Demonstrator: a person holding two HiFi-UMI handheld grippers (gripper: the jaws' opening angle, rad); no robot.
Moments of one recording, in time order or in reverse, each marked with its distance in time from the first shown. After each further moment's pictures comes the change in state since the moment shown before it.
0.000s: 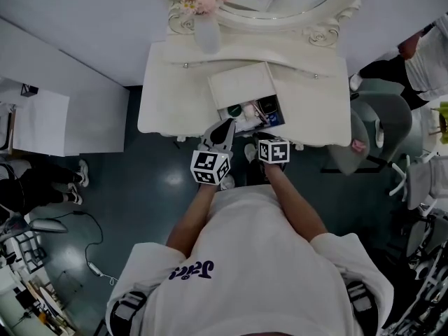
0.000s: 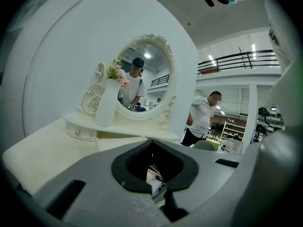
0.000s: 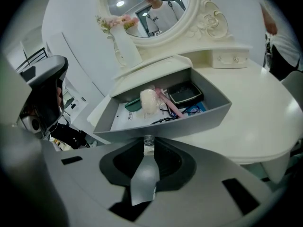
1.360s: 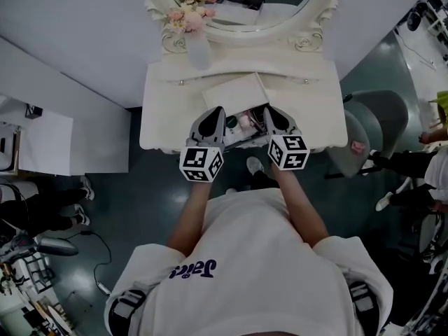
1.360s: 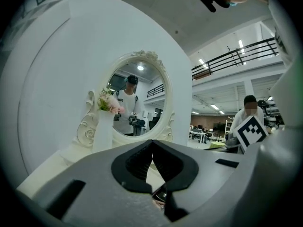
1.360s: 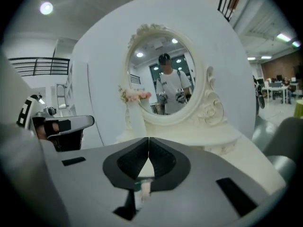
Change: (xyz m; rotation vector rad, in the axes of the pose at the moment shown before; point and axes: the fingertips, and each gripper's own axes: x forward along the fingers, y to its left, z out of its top) left arm 0.005 -0.009 0.105 0.123 -0.142 0.003; right arm -0.159 0.036 0.178 -0.171 -0.633 -0.056
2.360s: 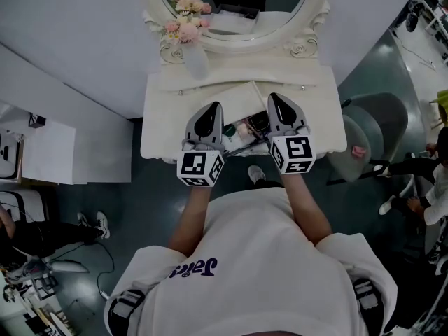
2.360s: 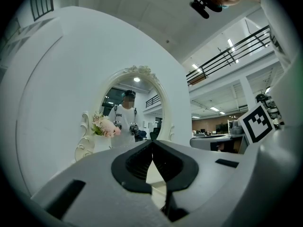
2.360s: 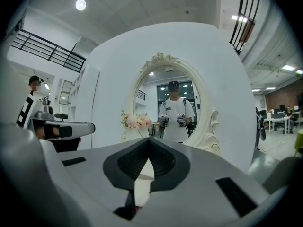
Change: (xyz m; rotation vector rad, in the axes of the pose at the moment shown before) left arm 0.007 -0.018 0.068 0.102 -0.136 0.018; right arm -0.026 0.008 0.108 -0.214 -0.247 -0.026
